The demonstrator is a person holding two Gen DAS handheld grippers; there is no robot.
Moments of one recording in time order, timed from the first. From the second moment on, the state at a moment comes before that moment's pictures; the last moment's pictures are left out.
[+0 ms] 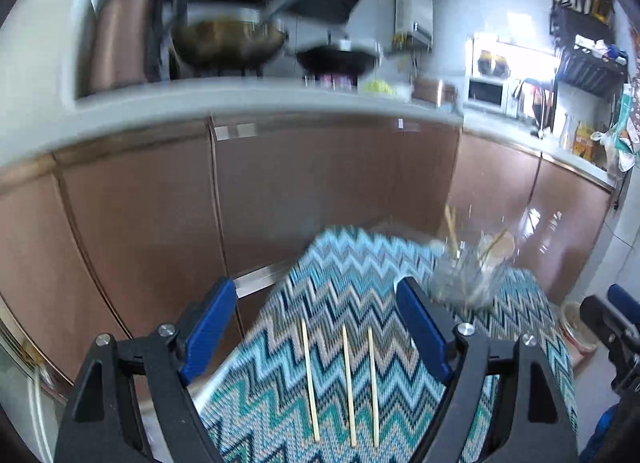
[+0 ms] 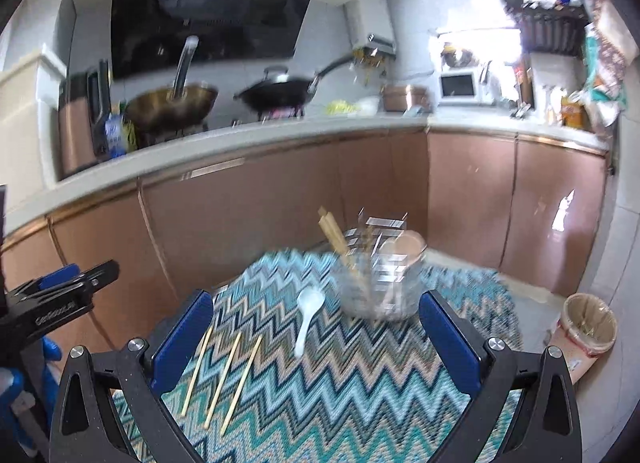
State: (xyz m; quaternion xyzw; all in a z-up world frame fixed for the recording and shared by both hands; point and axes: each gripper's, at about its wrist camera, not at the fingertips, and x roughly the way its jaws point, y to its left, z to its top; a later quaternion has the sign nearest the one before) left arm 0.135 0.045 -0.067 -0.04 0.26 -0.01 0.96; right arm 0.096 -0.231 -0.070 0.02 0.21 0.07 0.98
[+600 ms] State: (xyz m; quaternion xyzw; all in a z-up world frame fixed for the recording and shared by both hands) left arm 0.285 0.076 -0.205 -0.11 0.53 -0.10 0.84; right arm 0.259 -0.148 -0.196 0.02 0.49 0.21 0.85
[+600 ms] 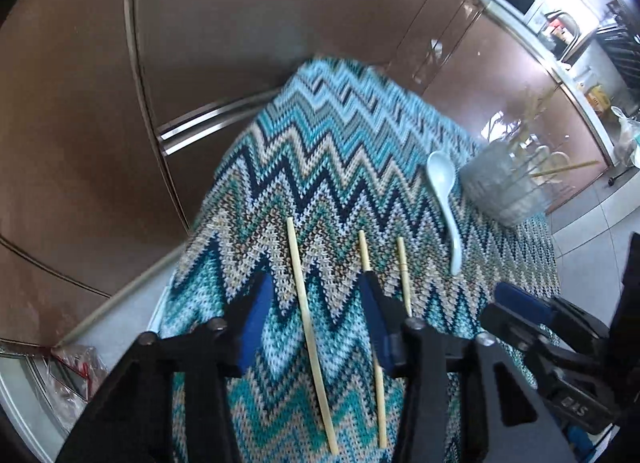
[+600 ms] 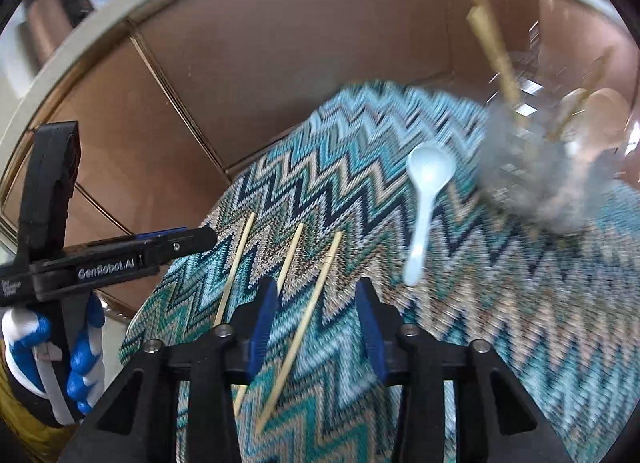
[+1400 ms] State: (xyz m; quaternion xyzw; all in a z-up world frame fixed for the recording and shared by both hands) left arm 0.325 0.064 -0.253 -0.10 0.60 -0.11 0.79; right arm 0.337 -0.113 -0.261 -0.01 0.58 0.20 0.79
